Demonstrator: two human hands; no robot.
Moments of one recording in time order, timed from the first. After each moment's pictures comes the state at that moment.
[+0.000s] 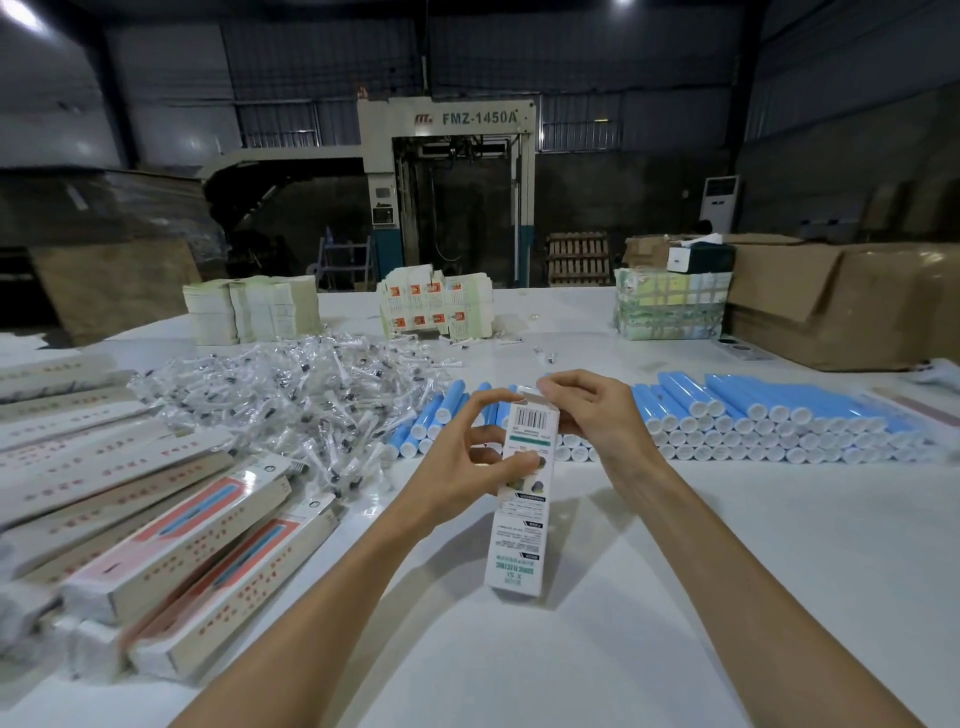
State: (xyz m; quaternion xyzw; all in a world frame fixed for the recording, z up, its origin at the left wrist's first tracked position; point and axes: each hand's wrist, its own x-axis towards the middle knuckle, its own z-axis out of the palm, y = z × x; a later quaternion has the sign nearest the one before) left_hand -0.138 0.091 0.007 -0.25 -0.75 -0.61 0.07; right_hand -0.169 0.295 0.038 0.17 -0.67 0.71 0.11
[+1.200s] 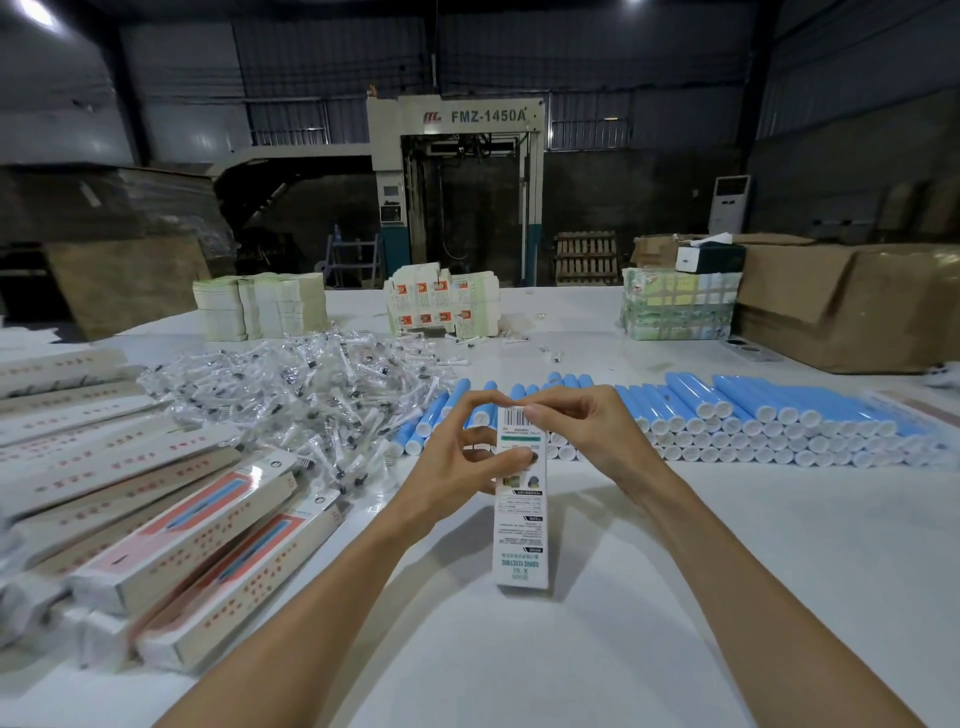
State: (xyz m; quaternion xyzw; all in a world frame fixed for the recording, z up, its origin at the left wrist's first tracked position) left_hand -0.142 0.082 0.000 -0.24 -0.72 -0.65 0.07; right_hand -0.162 0.293 0.036 0.29 -0.72 0.63 0.09
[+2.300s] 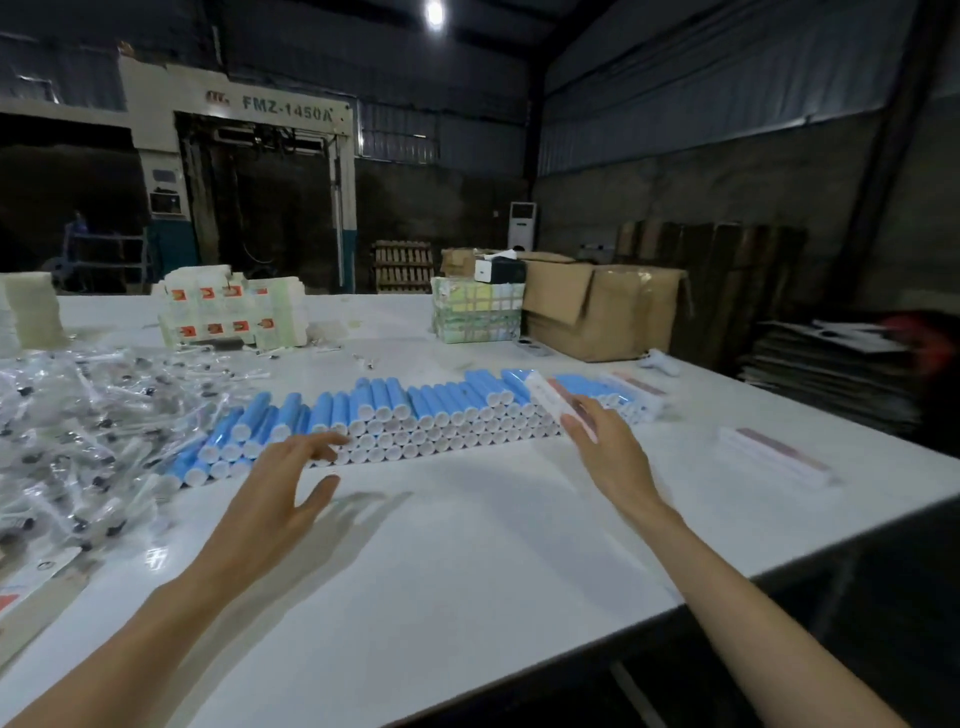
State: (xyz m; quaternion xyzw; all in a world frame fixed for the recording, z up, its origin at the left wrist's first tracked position) left_hand -0.151 0.099 -0.037 -0.32 -0.83 -0.36 0.28; right_hand -0.105 0.518 -0.010 -0.09 -0.90 0.30 0.31
